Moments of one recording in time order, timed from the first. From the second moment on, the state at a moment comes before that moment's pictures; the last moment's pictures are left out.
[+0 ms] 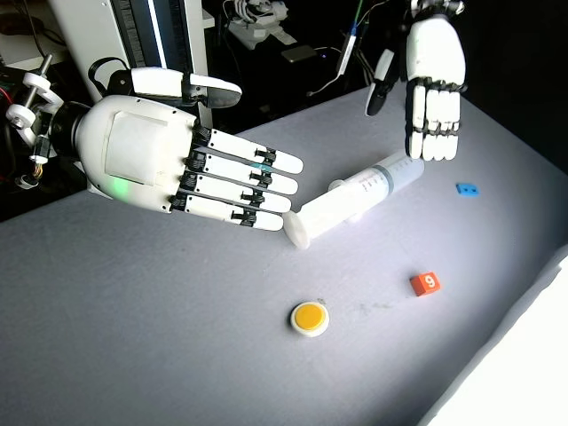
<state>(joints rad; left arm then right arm) 0.46 -0.56 0.71 0.62 0.16 0.00 -0.82 -0.67 0.73 -0.01 0.99 -0.29</state>
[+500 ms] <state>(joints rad) 0.46 -0.73 0.79 0.51 0.38 0.00 -0.82 -0.67 0.73 -0.01 1.00 -0.29</state>
